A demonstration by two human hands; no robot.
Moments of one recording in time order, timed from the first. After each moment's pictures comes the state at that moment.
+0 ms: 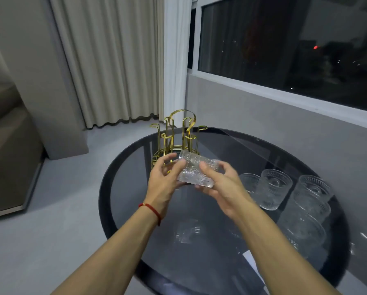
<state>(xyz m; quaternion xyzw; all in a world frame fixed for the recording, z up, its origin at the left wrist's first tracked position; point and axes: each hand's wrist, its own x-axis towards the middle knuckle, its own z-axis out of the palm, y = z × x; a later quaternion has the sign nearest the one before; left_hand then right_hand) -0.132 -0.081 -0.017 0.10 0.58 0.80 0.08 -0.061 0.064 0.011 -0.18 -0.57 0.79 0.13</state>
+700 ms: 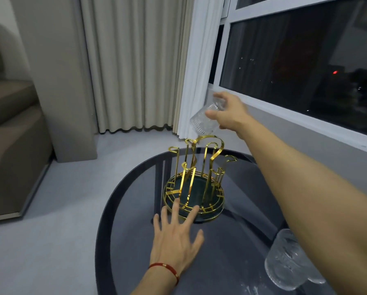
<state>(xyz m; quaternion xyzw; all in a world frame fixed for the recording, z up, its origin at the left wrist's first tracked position) -0.187 -0.076 -0.112 0.20 0.96 0.19 -0.08 -0.292 0.104 0.165 -0.04 -0.90 0.38 0.21</state>
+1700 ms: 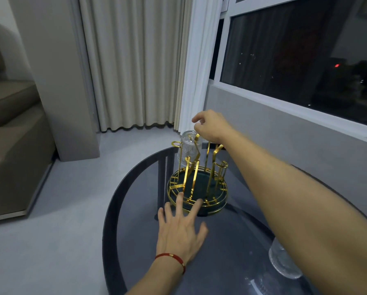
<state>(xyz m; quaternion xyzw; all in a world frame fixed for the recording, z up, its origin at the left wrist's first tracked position) -0.188 -0.079 -0.106 0.20 0.96 0.16 -0.08 -0.298 0.060 0.124 -0.02 -0.97 0.22 0.13</state>
